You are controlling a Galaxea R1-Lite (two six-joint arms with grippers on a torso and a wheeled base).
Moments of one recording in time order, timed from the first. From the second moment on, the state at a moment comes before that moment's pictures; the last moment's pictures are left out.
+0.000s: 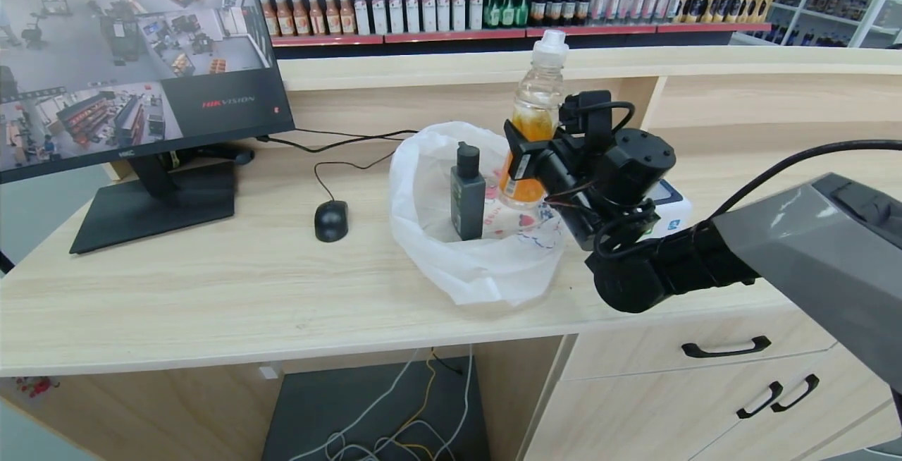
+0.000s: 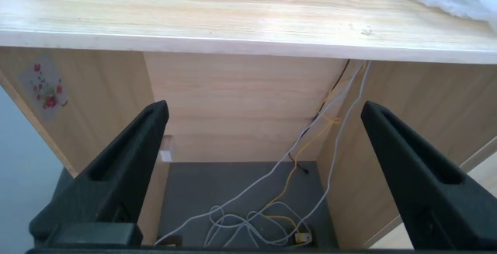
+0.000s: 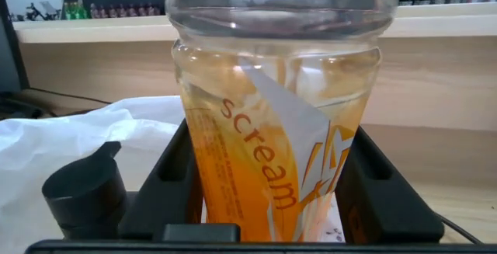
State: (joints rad) left arm 0.00 0.00 0.00 0.00 0.01 -0.01; right arm 0.50 2.23 -1.38 -1.28 -0.17 -0.08
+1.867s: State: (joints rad) left arm 0.00 0.00 0.00 0.00 0.01 0.00; right arm 0.47 2.35 -1.36 -1.34 -0.15 -0.16
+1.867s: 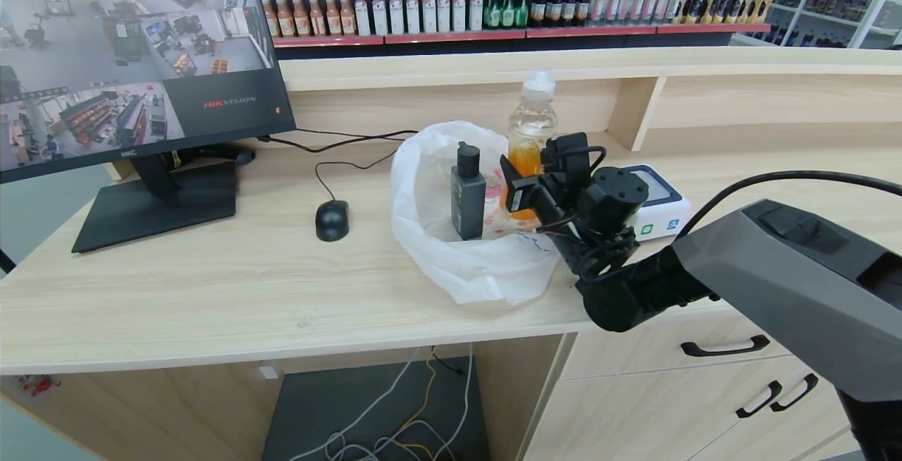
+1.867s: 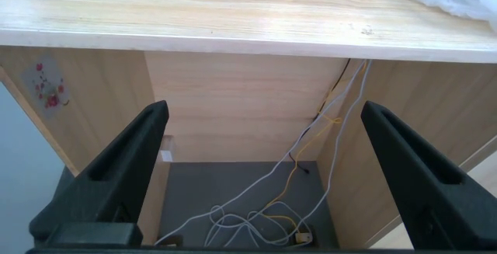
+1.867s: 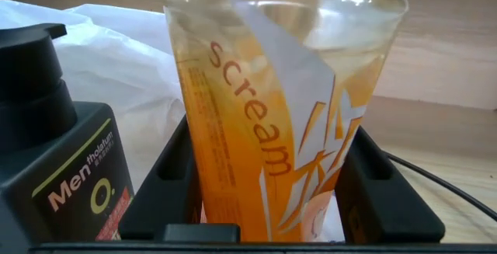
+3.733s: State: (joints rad) left arm 0.00 0.00 0.00 0.00 0.01 0.00; right arm 0.45 2.15 -1.24 -1.52 -0.17 -0.17
